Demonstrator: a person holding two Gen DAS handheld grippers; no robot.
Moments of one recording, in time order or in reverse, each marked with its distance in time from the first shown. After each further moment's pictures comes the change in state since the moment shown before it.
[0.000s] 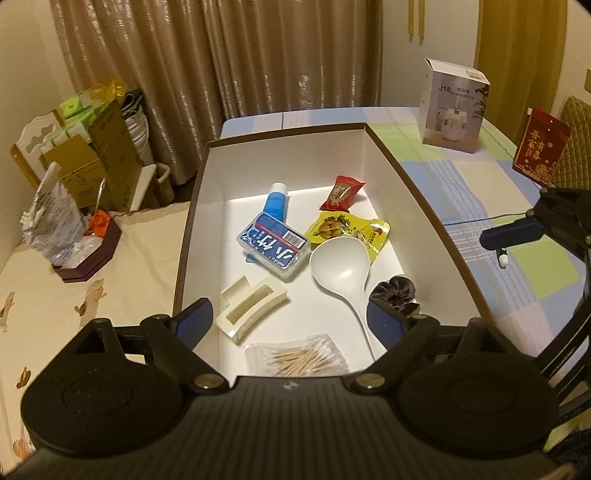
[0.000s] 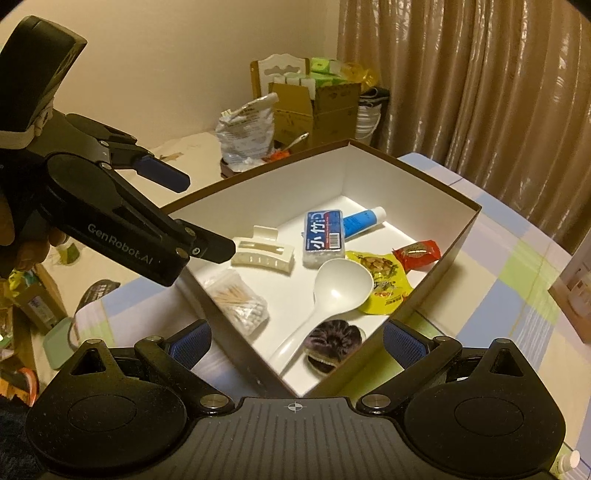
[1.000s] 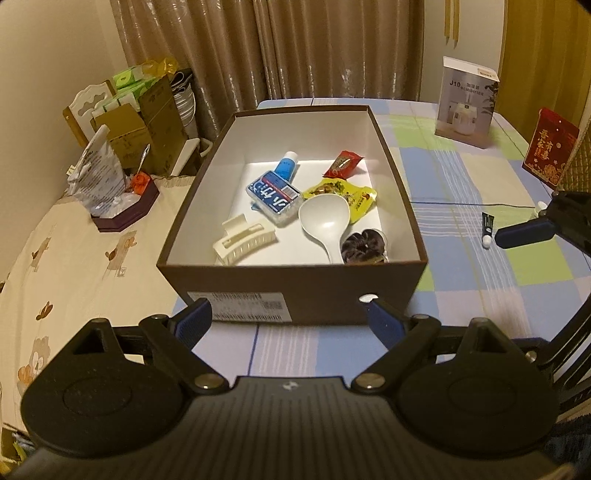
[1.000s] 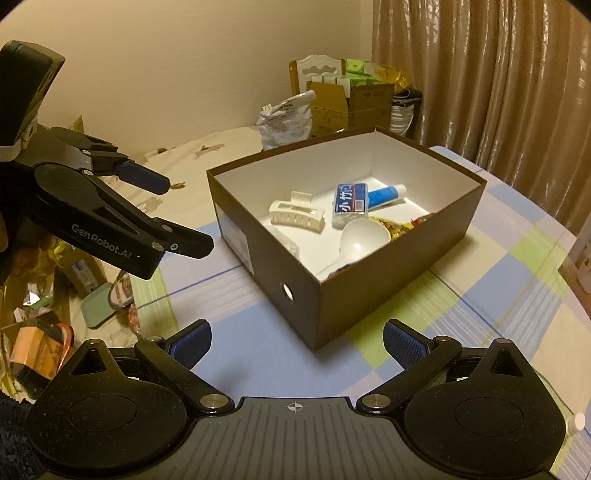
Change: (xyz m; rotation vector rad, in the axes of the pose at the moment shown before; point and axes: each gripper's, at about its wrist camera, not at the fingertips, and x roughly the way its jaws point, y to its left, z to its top) left arm -0.066 -0.070 -0.056 -0.125 0.030 0.136; right arm -0.063 -0.005 -0.063 -0.046 -0.002 0.116
